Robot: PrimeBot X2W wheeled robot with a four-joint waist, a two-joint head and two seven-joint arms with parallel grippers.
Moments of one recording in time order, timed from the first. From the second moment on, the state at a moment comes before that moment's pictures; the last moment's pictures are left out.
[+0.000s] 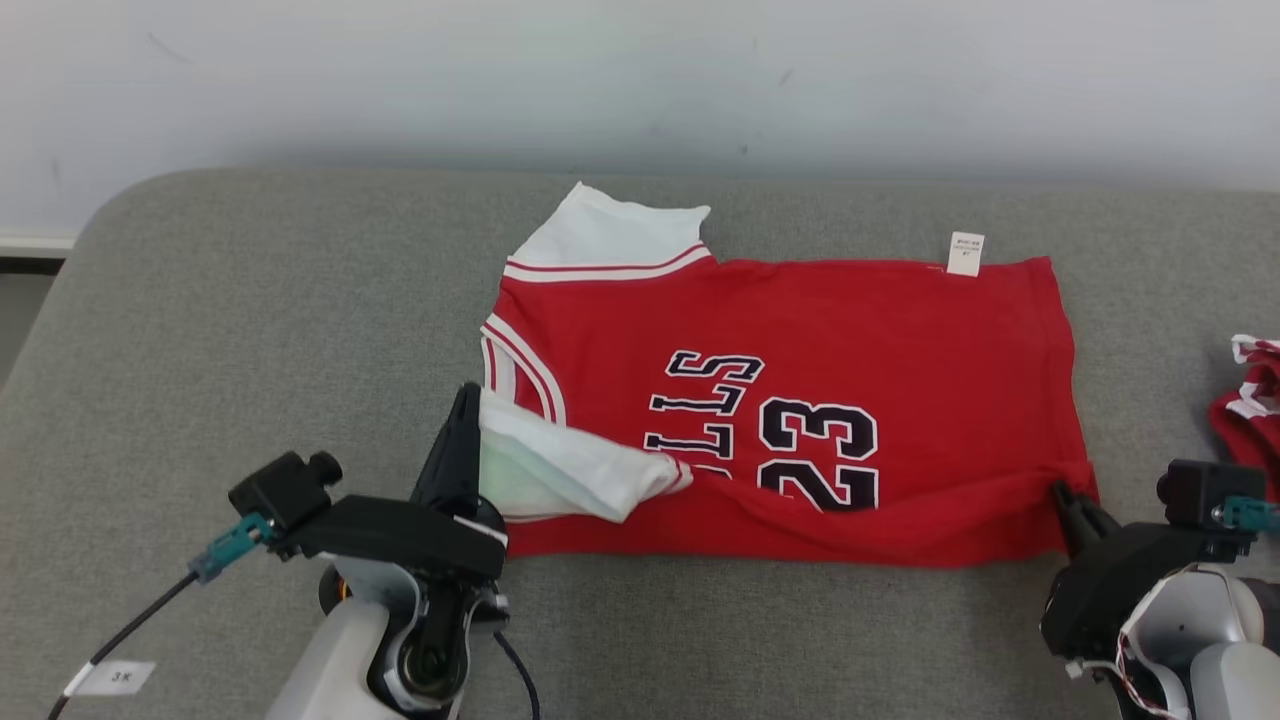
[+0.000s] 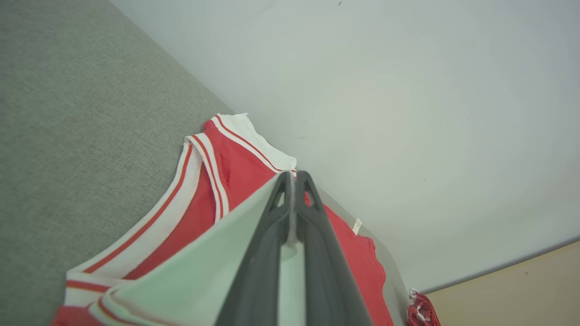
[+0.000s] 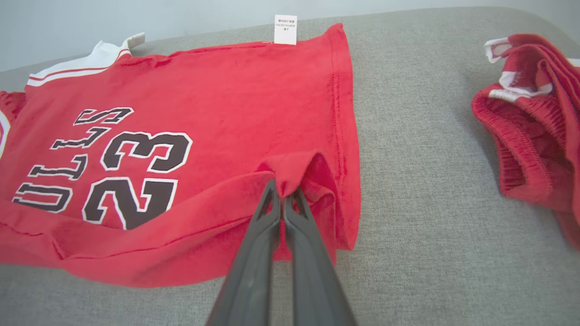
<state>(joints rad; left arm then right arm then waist) -0.43 0.09 -0.35 0.42 -1.13 -0.09 -0.16 -0.17 -0.14 -0.12 0.18 0.24 0.13 0.40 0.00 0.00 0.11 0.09</state>
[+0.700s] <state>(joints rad) -0.65 0.06 -0.34 0.71 -1.05 -0.11 -0.26 -0.35 -0.07 -0.23 0.38 0.15 0.13 0.26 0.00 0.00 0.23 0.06</state>
